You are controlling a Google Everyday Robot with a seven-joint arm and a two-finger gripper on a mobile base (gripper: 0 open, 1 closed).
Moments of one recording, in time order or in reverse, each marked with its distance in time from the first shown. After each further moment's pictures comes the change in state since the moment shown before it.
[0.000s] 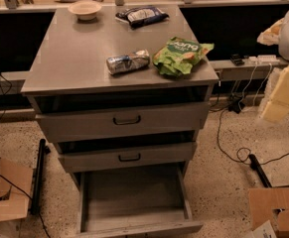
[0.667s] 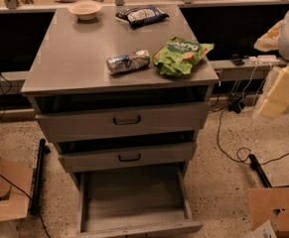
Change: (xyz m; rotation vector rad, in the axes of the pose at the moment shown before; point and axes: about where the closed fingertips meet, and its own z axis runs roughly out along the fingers) arm 0.000 0.000 0.000 0.000 0.000 0.000
